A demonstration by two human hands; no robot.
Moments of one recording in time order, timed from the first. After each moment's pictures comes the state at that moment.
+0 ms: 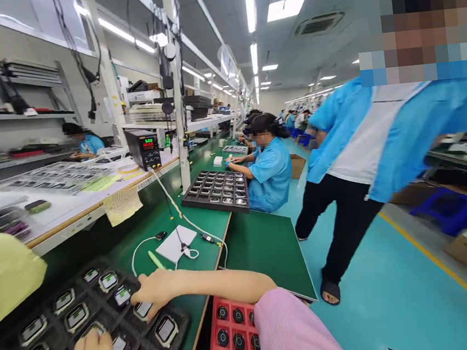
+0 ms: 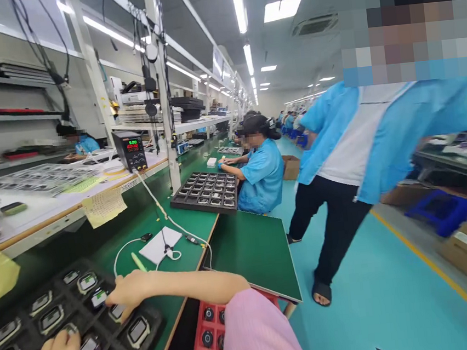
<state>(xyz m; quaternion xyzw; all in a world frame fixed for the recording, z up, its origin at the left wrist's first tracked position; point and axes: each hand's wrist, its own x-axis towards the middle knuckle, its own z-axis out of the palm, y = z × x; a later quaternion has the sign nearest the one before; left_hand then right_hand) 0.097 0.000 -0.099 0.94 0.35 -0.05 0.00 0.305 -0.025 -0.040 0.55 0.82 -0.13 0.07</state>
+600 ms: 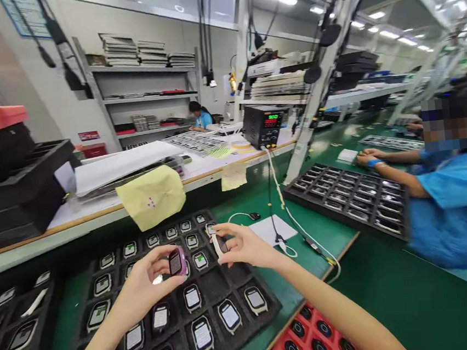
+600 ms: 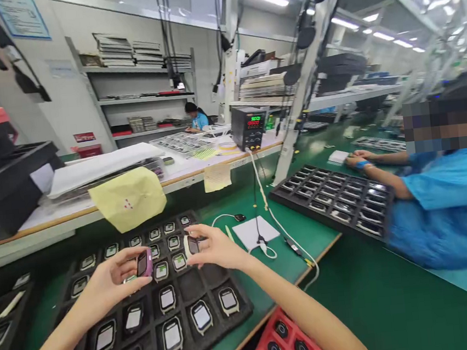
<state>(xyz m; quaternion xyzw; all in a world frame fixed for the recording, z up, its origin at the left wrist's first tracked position) 0.012 -0.006 0.022 0.67 0.38 0.33 0.55 0.287 -0.020 0.017 0.41 0.71 -0.45 -0.36</state>
